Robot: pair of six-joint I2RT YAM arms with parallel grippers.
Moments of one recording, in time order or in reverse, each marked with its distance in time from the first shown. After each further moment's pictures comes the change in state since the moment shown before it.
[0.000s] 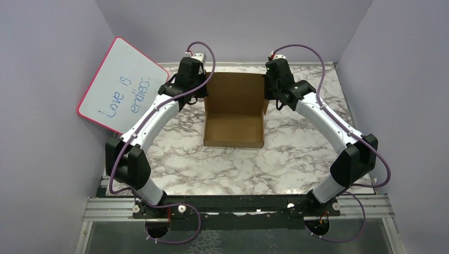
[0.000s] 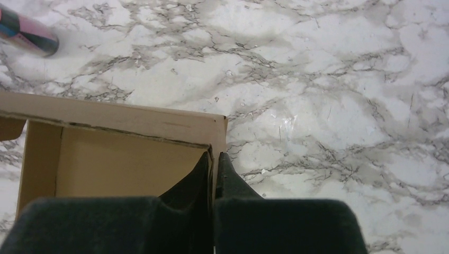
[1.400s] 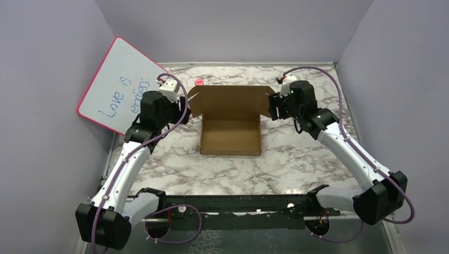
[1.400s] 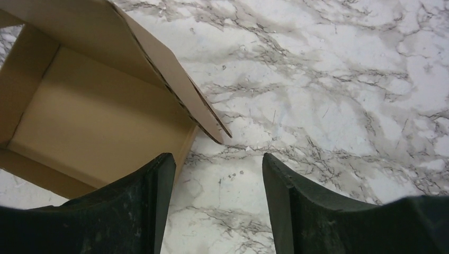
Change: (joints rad) left arm 0.174 -0.581 -0.552 0.153 0.127 0.169; right arm -0.030 -0.359 -0.380 0.142 -0.155 -0.240
